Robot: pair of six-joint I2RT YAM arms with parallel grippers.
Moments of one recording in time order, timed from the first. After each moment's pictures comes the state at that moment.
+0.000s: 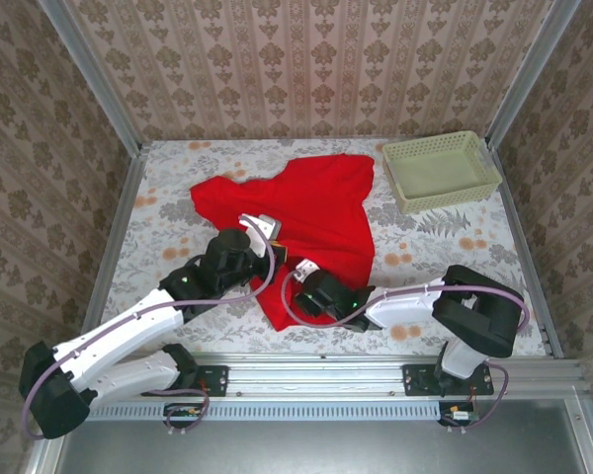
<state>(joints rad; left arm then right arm) -0.87 0.97 0.74 -0.24 -0.02 -0.27 1.03 1.63 0.68 0.16 0.37 0.20</state>
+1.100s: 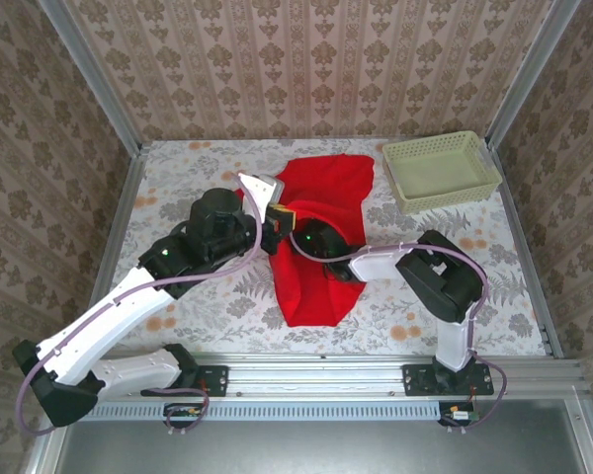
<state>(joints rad) -0.88 1.07 1.17 -0.45 0.07 -0.26 0.74 1.91 0.98 0.28 0.33 0.51</state>
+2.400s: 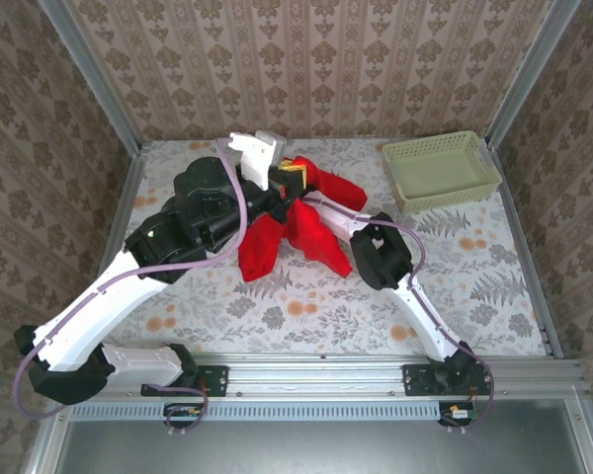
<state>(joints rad) -0.99 1.19 1.56 -0.49 -0.12 -0.22 0.69 2.54 2.19 -0.80 0.44 0.71</state>
